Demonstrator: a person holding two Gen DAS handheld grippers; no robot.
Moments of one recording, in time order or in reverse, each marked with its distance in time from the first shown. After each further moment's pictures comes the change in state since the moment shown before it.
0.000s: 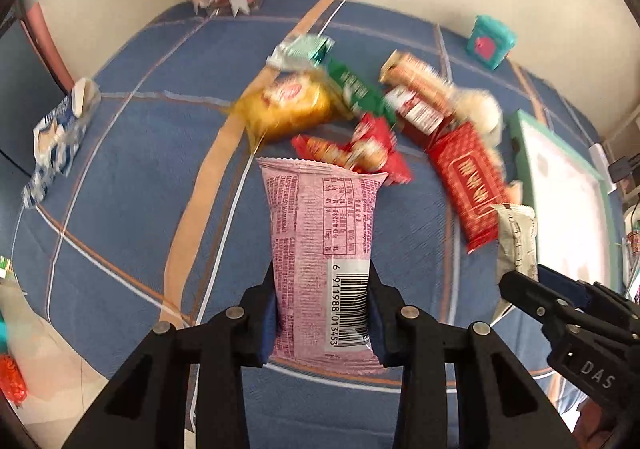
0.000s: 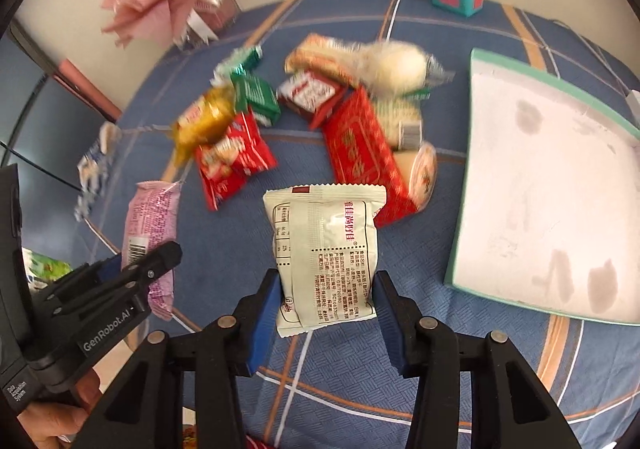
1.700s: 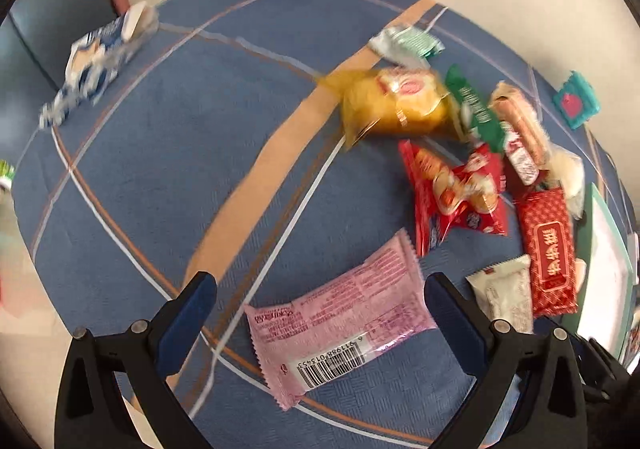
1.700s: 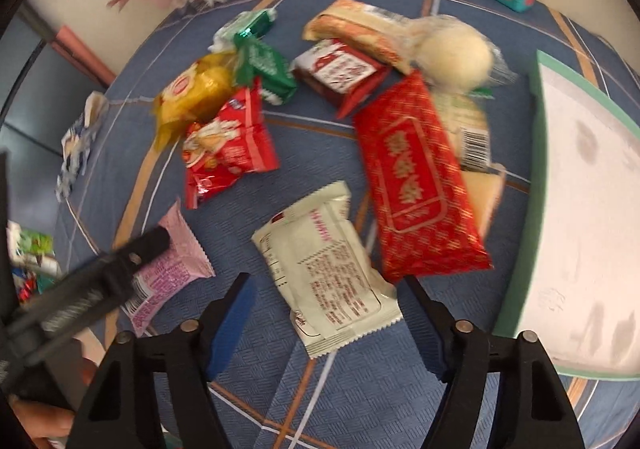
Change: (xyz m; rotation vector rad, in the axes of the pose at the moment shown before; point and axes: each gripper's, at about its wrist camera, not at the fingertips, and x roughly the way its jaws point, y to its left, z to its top) left arm 0.060 0.053 0.028 -0.264 0.024 0.077; right arm 0.075 0.039 0.029 -0.105 0.096 -0.045
